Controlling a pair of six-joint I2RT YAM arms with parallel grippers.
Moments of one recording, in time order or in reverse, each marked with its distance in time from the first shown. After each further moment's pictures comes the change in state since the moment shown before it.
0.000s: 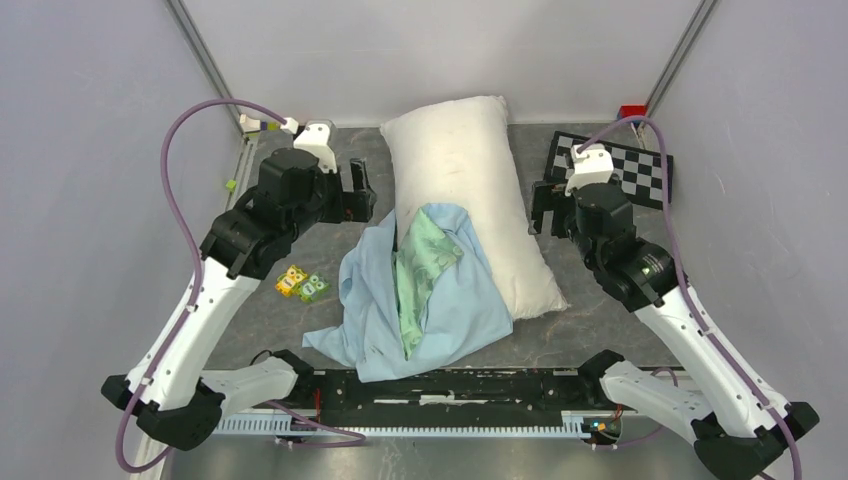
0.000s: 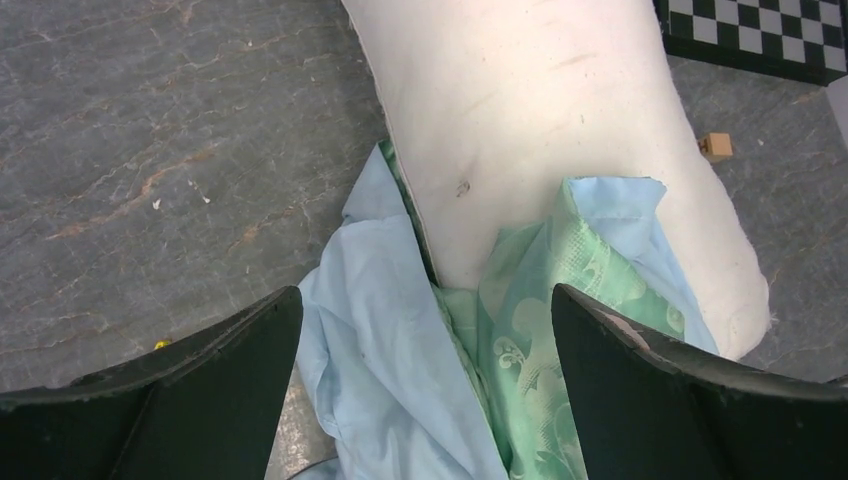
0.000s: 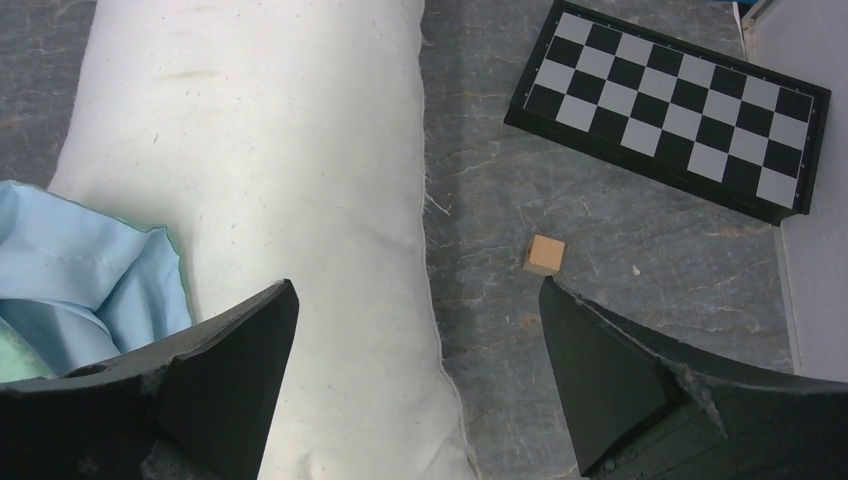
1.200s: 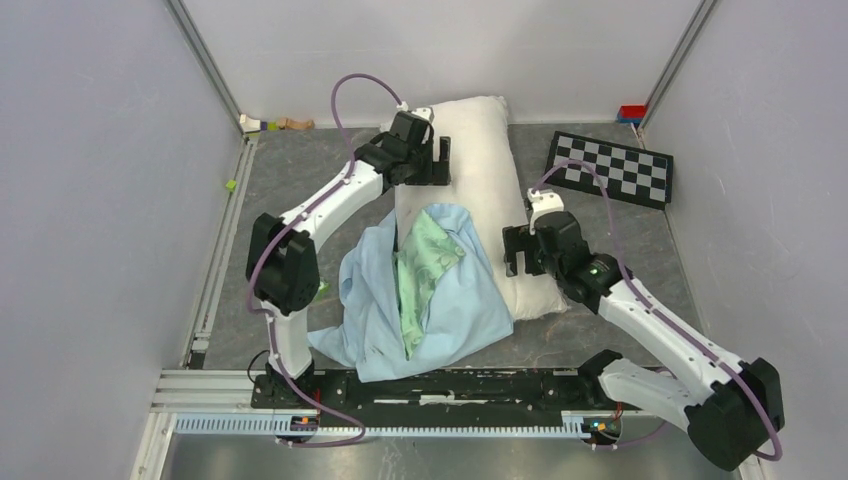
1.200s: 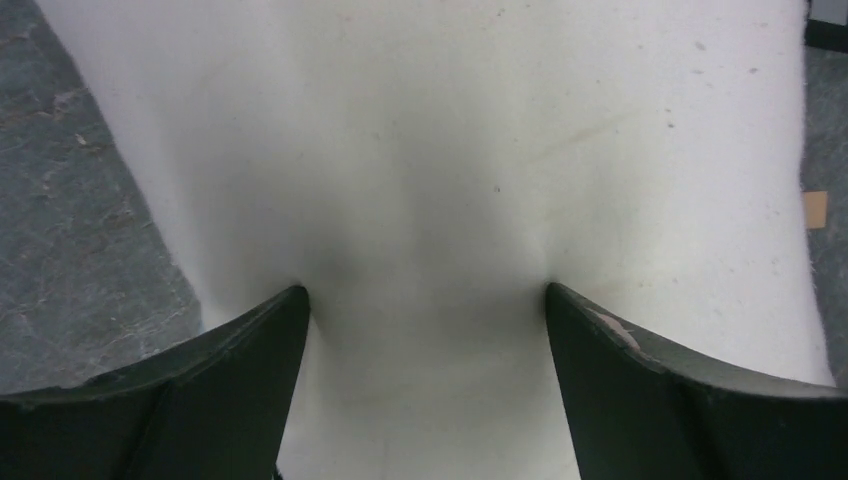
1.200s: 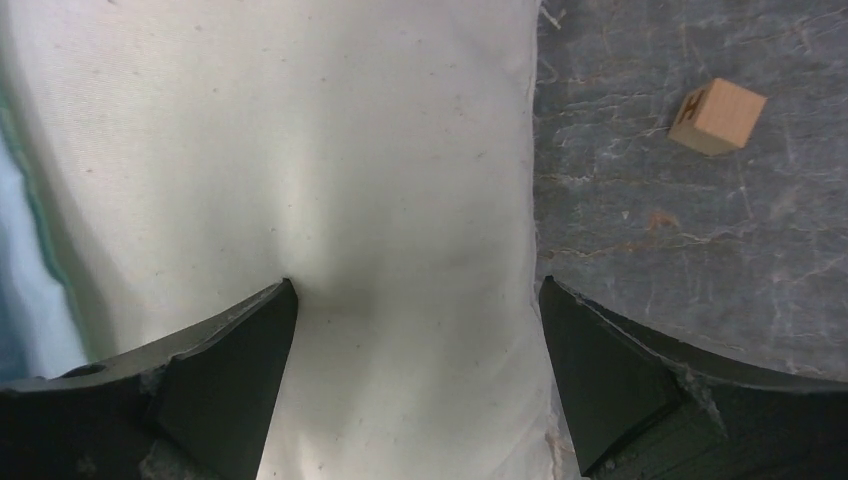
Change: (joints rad) left arm 0.000 0.815 0.262 0.319 0.135 -0.060; right arm 0.000 0.060 -0.335 0.115 -0.193 0.064
